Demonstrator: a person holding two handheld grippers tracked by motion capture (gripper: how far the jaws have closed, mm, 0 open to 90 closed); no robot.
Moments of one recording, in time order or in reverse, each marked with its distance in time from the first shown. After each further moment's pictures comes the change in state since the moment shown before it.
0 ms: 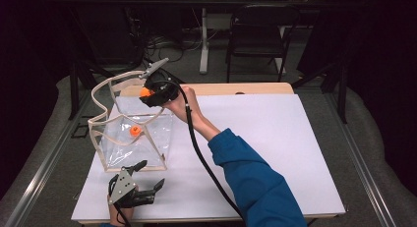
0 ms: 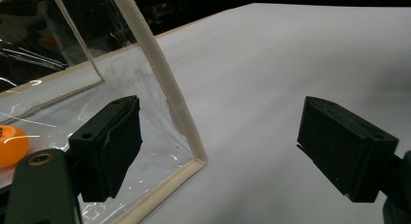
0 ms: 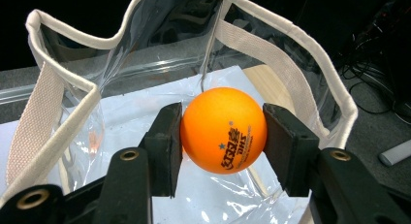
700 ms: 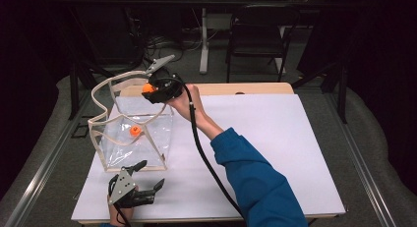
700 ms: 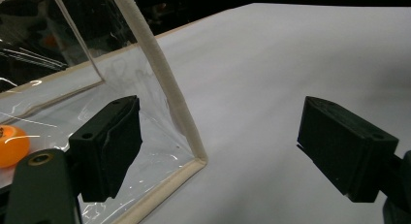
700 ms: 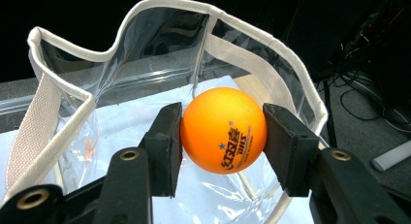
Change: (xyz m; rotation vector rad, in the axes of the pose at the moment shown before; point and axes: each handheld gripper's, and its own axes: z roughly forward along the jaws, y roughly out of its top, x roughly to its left) left arm 0.000 0.000 0.000 -0.001 0.002 0.000; right arm -0.007 0.001 -0.013 -0.042 -0.022 0.008
